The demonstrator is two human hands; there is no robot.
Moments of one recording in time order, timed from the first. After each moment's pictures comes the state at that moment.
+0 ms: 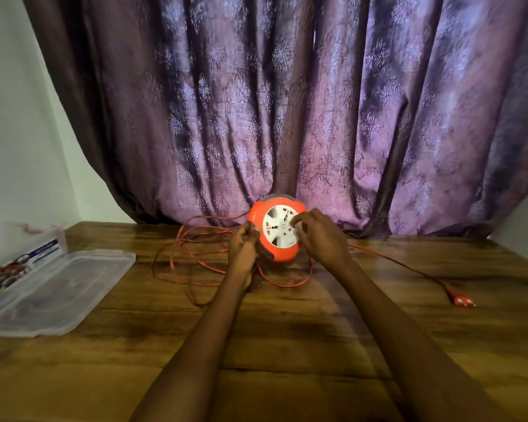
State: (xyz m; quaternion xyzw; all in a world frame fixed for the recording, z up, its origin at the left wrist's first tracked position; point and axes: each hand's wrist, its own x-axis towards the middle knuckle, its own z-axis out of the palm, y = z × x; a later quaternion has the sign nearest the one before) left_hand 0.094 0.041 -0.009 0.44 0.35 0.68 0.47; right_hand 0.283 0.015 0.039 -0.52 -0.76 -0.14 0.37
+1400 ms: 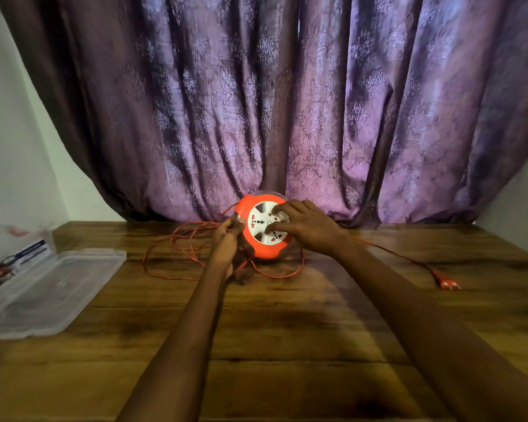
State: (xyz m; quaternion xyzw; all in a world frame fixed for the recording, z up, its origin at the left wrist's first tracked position) left_hand 0.077 0.038 0.001 0.43 0.34 0.66 0.51; right_hand 0.289 0.013 0.061 -0.32 -0.87 -0.35 0.16
